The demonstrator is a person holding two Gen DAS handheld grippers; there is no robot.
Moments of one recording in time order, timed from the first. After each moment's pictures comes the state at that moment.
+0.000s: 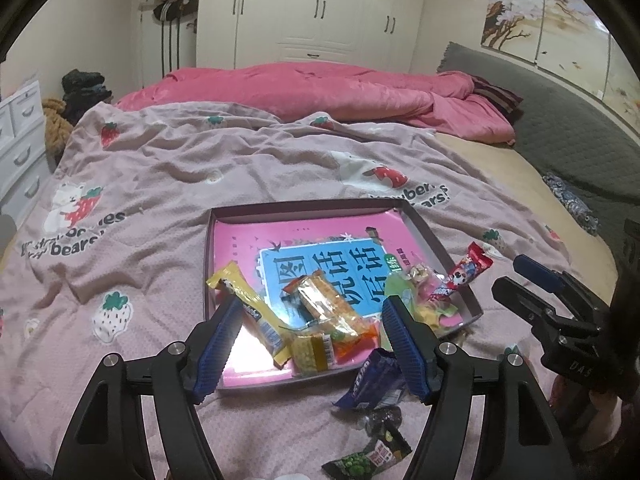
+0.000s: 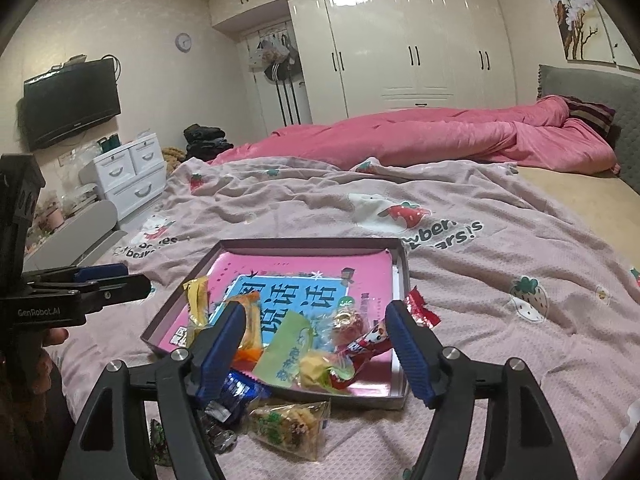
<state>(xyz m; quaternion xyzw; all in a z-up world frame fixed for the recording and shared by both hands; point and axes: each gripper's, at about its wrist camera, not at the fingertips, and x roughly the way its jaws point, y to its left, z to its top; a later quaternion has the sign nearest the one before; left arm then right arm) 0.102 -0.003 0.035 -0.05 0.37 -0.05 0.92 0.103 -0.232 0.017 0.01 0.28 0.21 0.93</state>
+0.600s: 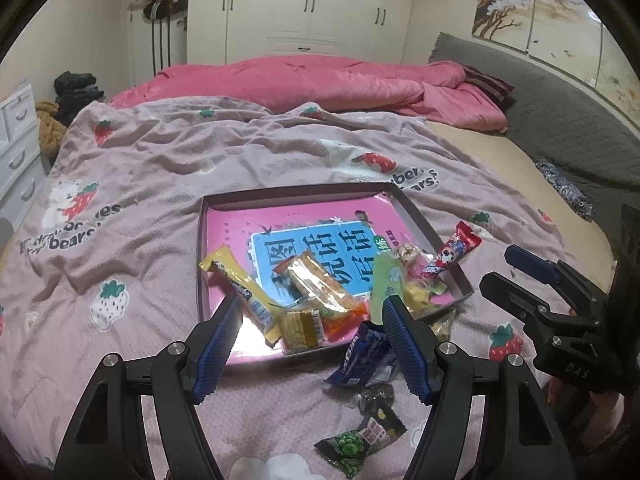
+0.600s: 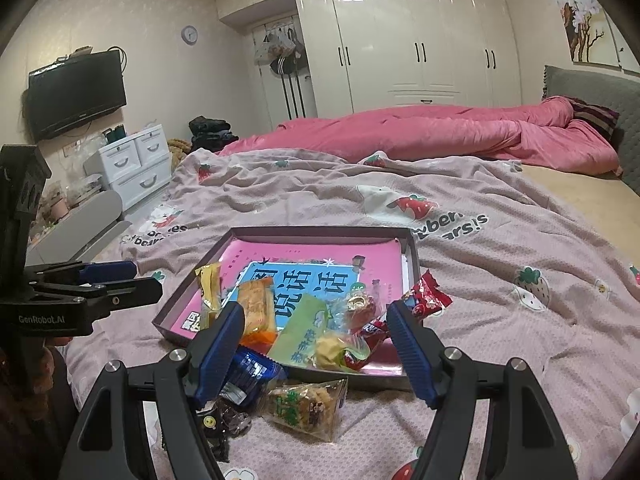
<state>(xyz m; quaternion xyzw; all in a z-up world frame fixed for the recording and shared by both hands) 0.085 -0.012 0.033 -0.04 0.38 -0.07 0.92 0.087 -0.225 0.017 0.00 0.29 0.22 0.93</state>
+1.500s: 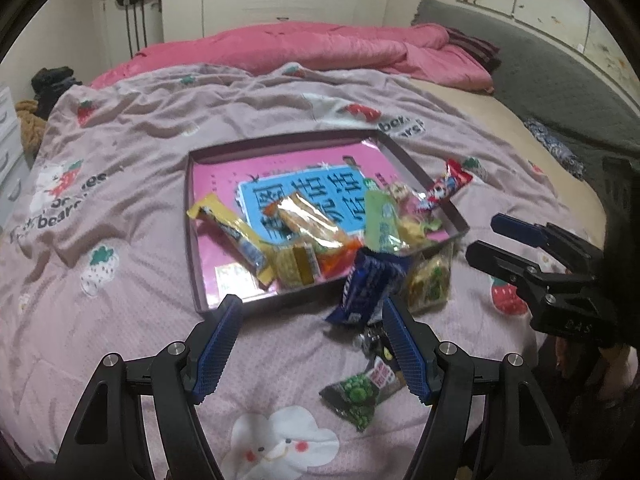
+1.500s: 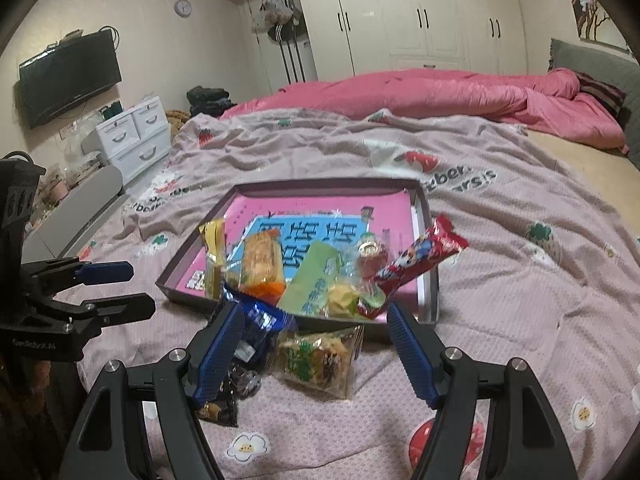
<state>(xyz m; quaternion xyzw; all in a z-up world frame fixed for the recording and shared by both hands) 0.065 -0.013 0.004 -0.01 0.44 -0.10 0.89 0.083 -0.219 -0.009 -0.01 0.37 0.22 0.90</state>
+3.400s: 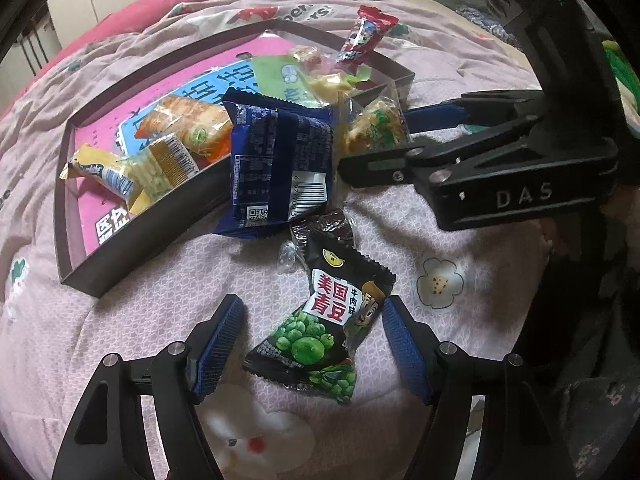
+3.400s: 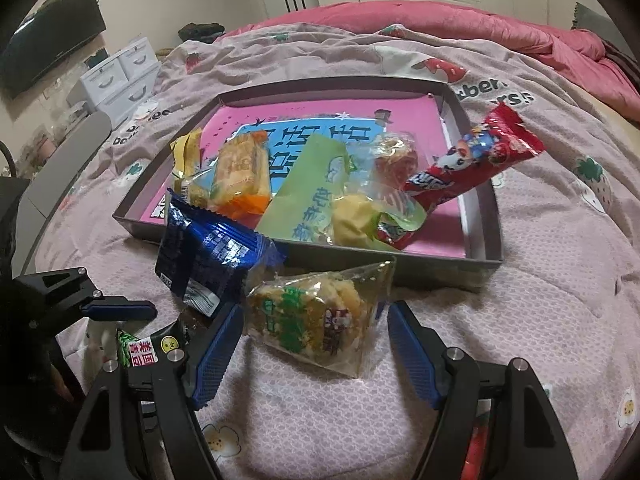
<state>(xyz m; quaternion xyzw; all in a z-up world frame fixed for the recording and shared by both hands) 0.060 -0.063 -0.079 0.11 0.52 -0.22 0.82 0.117 -0.193 -0.079 -0.04 0.47 0.23 0.85</state>
